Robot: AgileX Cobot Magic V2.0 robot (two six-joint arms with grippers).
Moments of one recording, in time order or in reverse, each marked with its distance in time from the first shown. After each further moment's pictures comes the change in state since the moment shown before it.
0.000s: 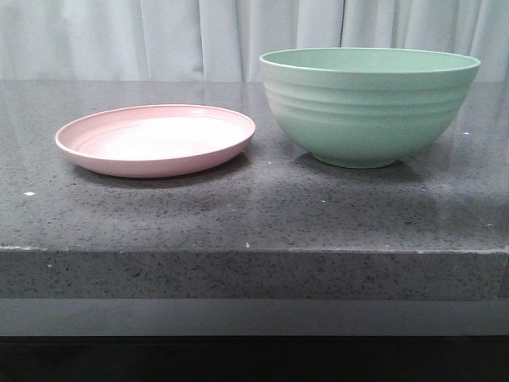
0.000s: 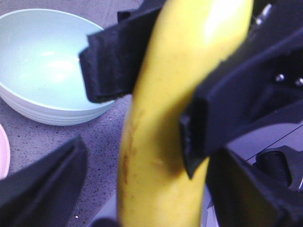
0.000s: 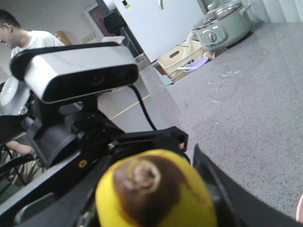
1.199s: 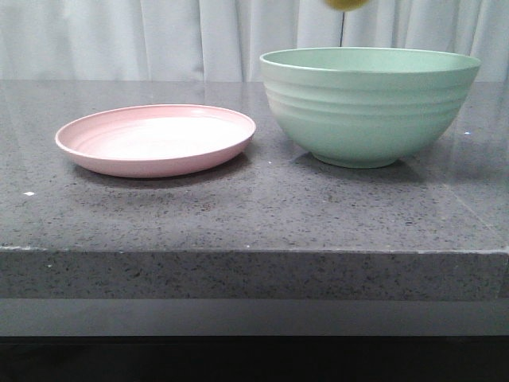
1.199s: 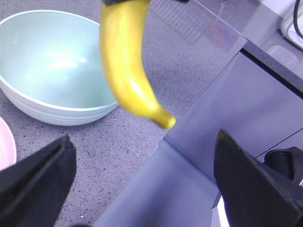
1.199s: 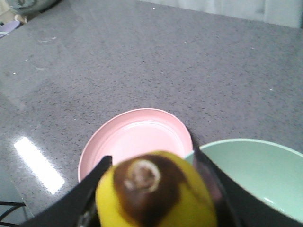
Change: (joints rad) left arm 0.001 0.000 0.000 0.011 -0.006 0.000; right arm -0.248 0.027 -0.277 -0.846 -0.146 0.595
